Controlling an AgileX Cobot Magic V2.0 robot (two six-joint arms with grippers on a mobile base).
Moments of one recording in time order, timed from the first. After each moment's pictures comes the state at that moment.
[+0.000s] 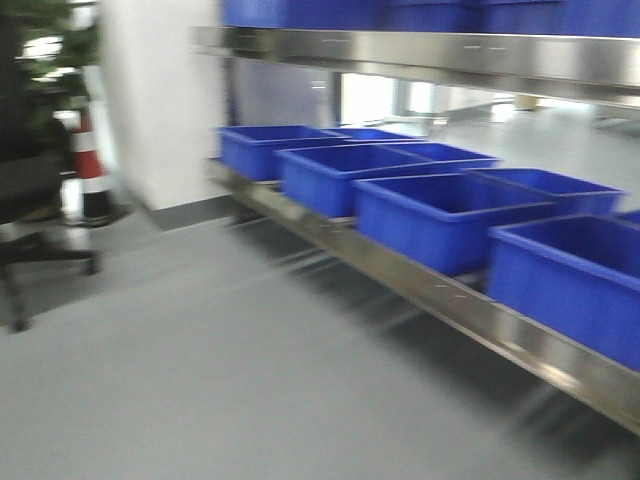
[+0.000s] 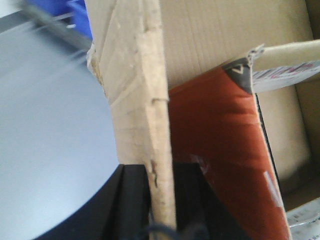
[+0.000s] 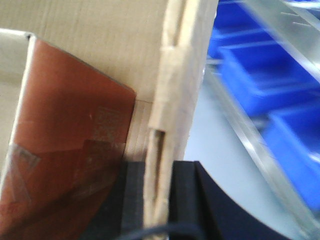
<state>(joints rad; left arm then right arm) -0.43 1.40 -2.08 0.09 1.27 -0.20 0.20 1.29 -1.87 0.26 1.16 -0.12</state>
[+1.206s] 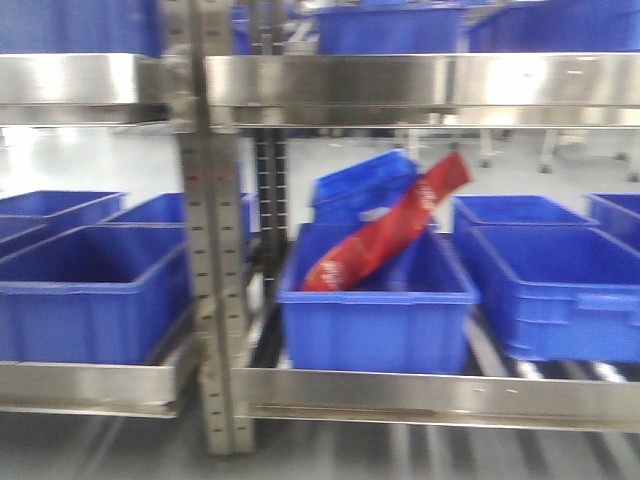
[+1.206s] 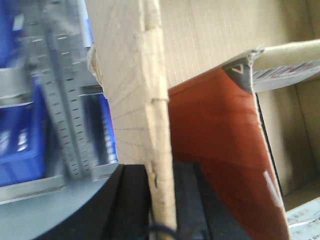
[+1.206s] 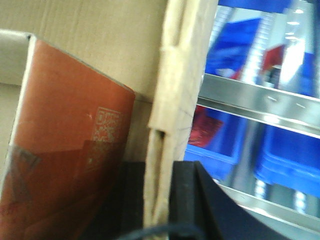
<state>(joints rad) -0.43 1.40 -2.08 0.09 1.27 -0.20 0.20 1.29 -1.87 0.26 1.16 -0.12</state>
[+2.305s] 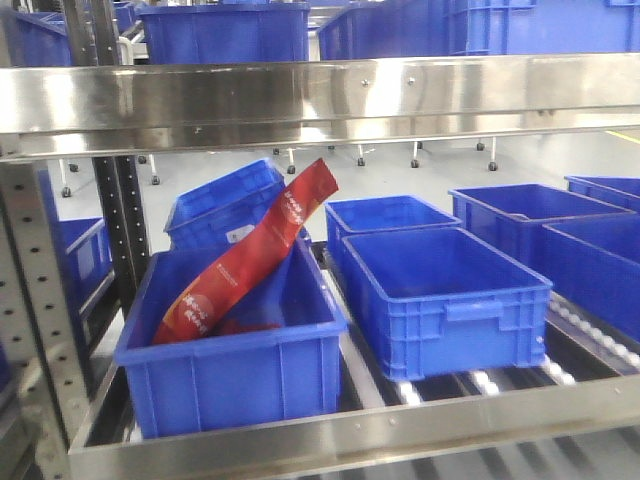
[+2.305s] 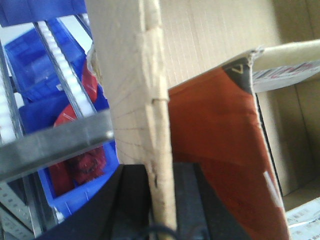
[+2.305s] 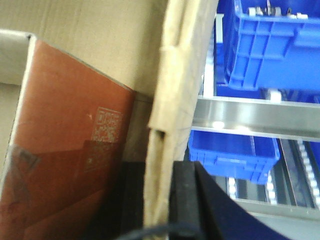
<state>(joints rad) -0.43 1.40 -2.08 0.09 1.27 -0.20 0.20 1.29 -1.87 0.26 1.17 -0.12</state>
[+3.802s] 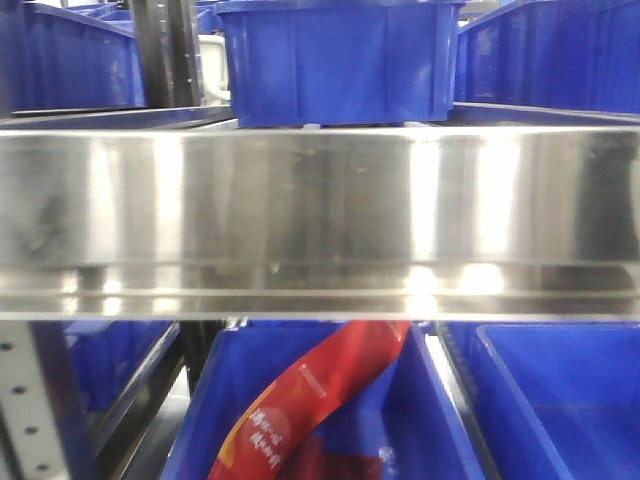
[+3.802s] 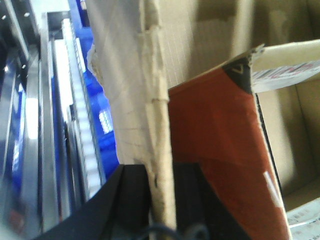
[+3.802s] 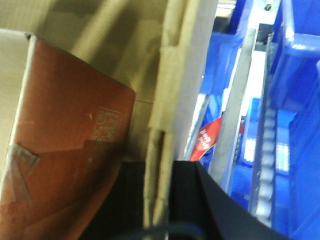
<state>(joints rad) -0.43 1.40 -2.08 0.09 1.27 -0.20 0.20 1.29 -1.87 0.26 1.17 -0.12</state>
